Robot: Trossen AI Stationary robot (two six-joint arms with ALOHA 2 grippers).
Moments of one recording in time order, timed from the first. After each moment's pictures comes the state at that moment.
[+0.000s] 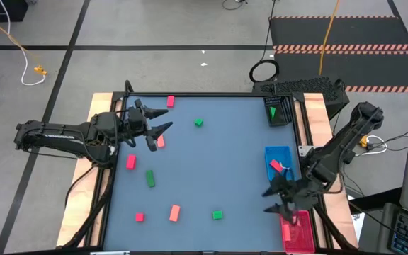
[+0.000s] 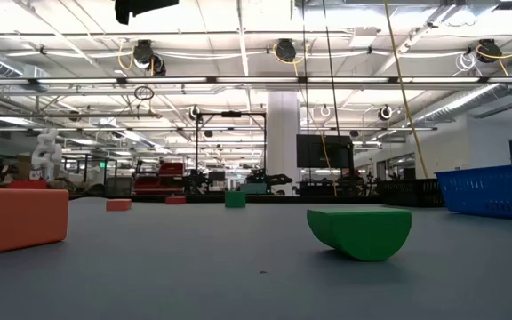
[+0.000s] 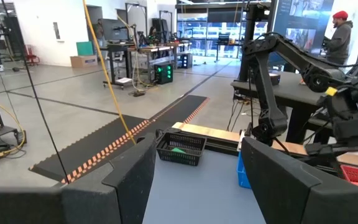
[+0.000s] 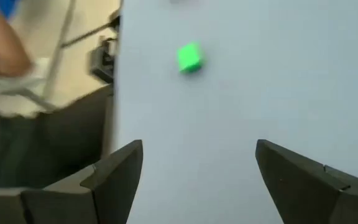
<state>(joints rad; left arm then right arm) -0.01 0.82 0.73 0.12 -0.37 -0.01 0.83 1.03 0.60 -0.32 0.34 0.95</state>
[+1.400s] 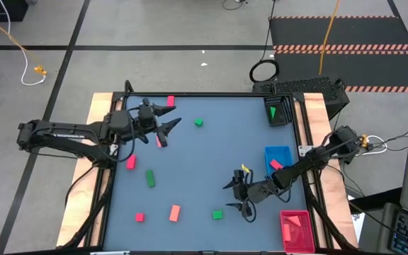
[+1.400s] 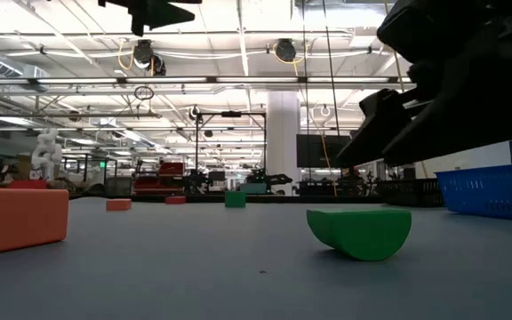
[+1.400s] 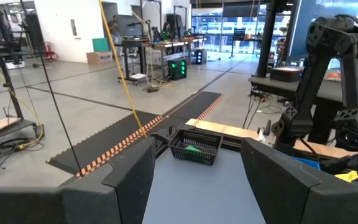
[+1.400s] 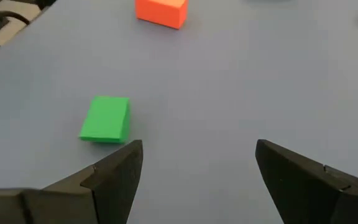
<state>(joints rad) 0.05 0.96 0.73 0.24 -0.37 0.00 0.49 1.65 0.60 0.44 0.28 0.18</state>
